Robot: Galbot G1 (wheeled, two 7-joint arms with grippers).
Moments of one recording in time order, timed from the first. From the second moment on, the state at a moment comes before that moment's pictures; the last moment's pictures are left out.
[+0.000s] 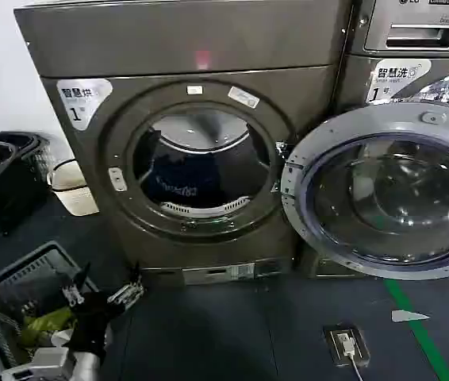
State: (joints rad) left arm 1.64 -1.56 -0.59 -2.49 0.04 0.41 0.01; right arm -1.69 0.89 2.46 2.06 0.89 -0.49 0.13
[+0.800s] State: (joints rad) left arm 1.64 -1.57 -0.59 -2.53 0.03 0.41 0.02; right arm -1.68 0.89 2.47 2.06 0.93 -0.47 0.13
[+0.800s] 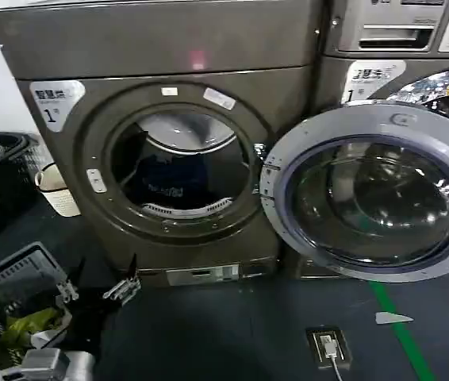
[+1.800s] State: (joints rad) left arm 1.63 -1.56 -0.59 -2.54 0.03 0.40 0.04; right arm -1.68 0.91 2.47 2.08 1.00 -0.41 0.10
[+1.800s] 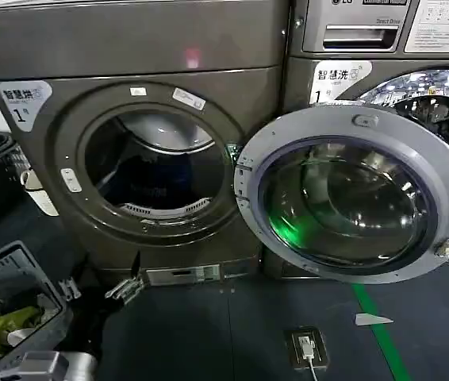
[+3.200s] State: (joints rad) left arm 1.63 -1.56 -0.56 -2.53 0.03 0.40 0.05; right arm -1.68 0.92 2.45 2.10 1.02 -0.42 0.08
